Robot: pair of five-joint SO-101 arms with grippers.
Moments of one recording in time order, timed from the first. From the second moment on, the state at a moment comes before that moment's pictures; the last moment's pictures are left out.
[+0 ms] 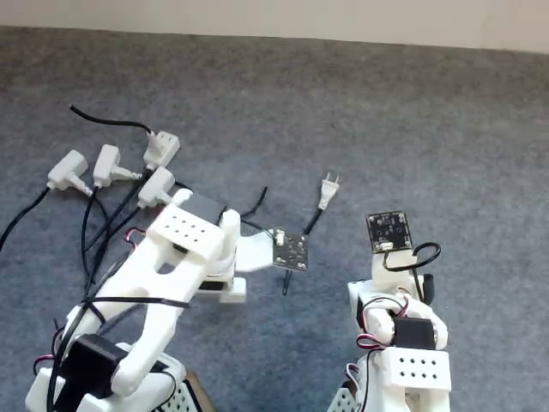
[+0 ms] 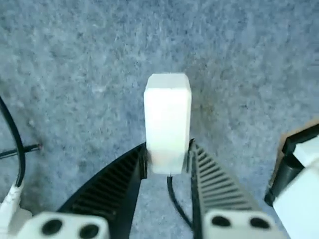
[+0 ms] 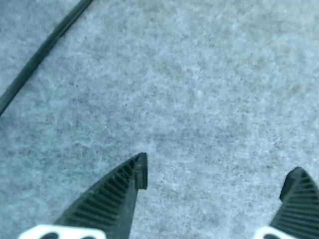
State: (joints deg) left arm 19.3 -16.4 39.0 80.5 -61.2; right arm -2.9 -78.2 86.8 56.0 13.7
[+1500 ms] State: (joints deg) left arm 24.3 -11.6 34.2 88.2 -50.9; right arm -2.9 -78.2 86.8 56.0 13.7
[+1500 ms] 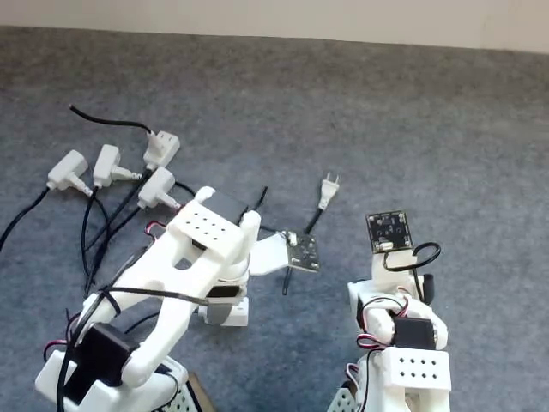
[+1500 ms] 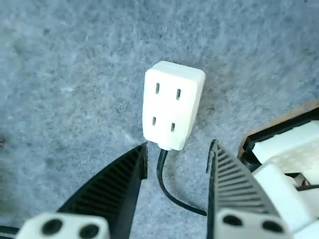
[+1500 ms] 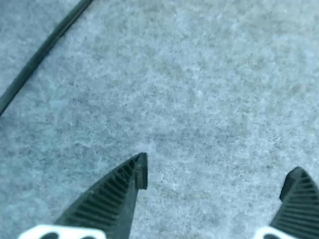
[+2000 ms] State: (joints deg) left arm 24.2 -11.5 45.6 69.8 -53.8; right arm -2.9 -78.2 86.8 56.0 13.7
